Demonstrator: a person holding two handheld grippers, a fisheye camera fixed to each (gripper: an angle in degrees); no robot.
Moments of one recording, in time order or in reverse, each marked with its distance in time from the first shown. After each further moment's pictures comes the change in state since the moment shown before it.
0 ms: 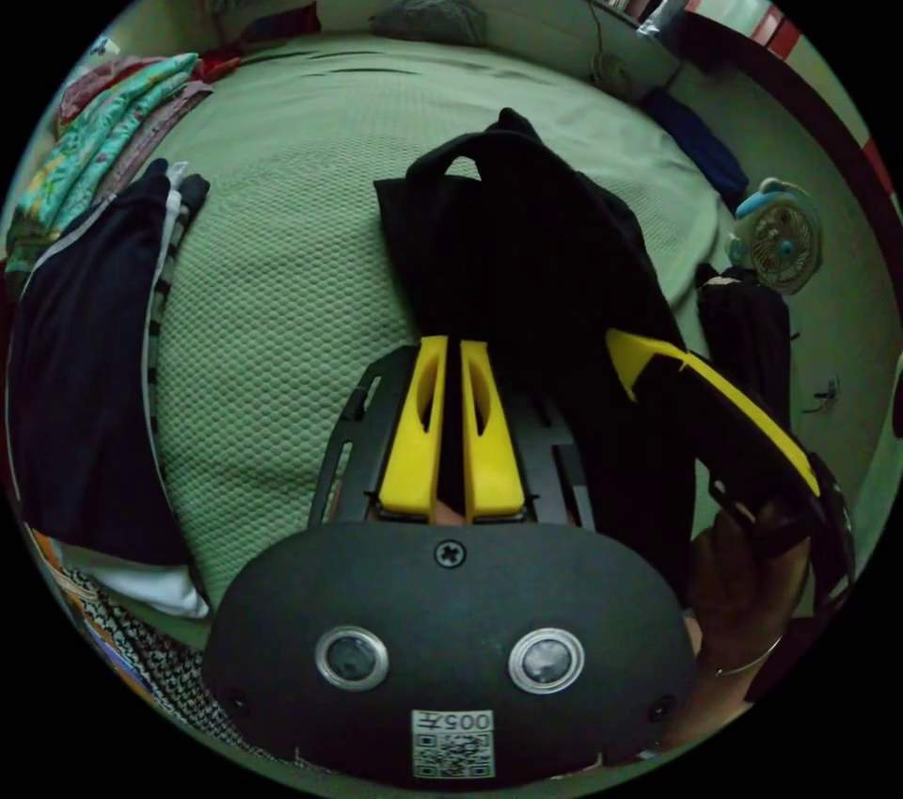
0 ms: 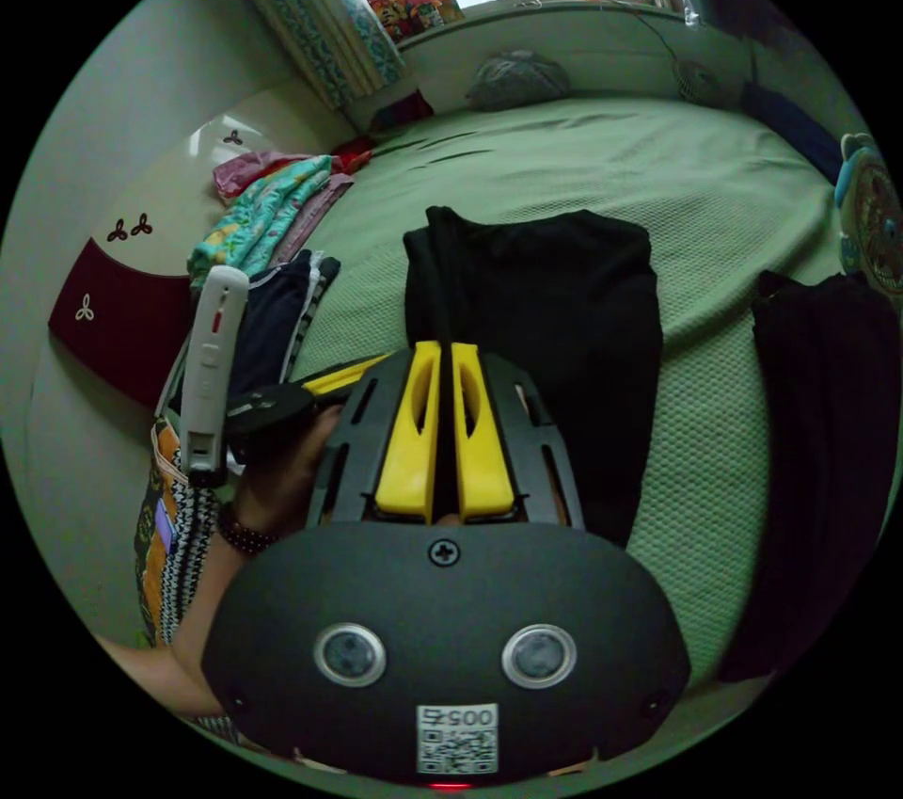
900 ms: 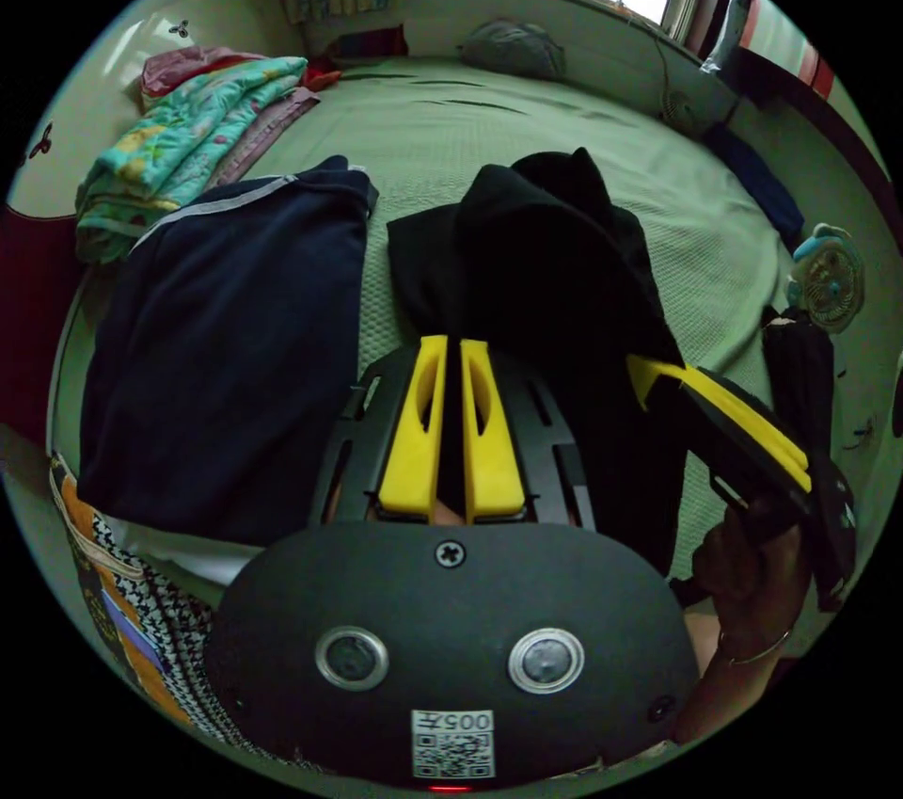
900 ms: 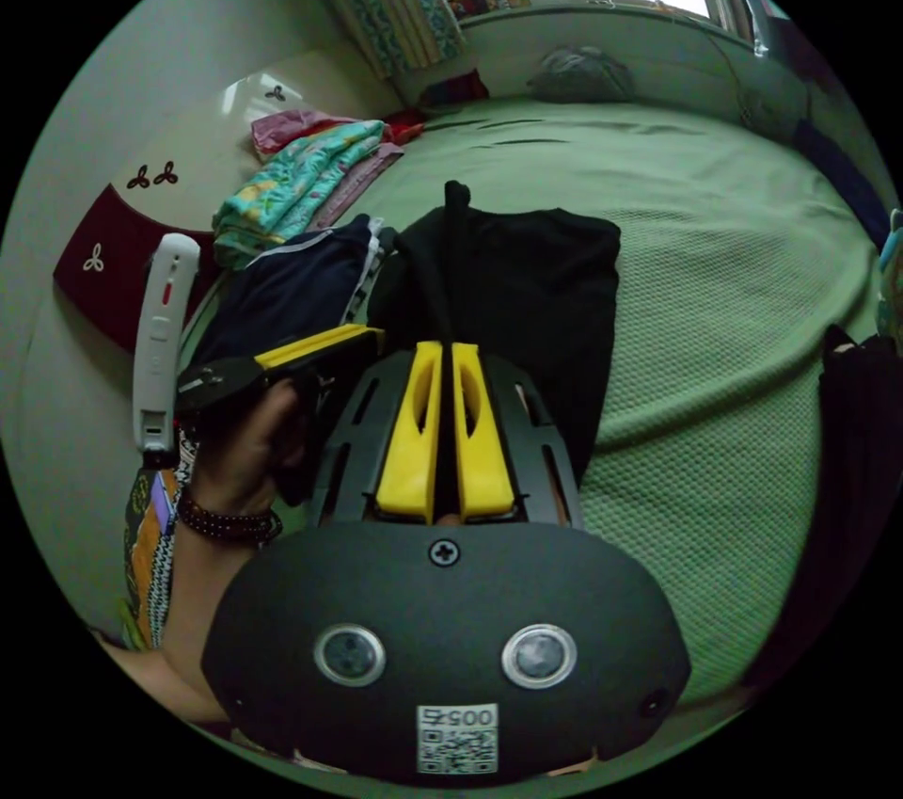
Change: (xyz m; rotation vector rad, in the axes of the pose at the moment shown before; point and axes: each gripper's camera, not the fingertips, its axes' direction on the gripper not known) left arm -0.068 0.027 -0.086 0.050 -0.227 -0.061; right arm -0.061 0.008 0.005 -0.038 -0.026 -0.111
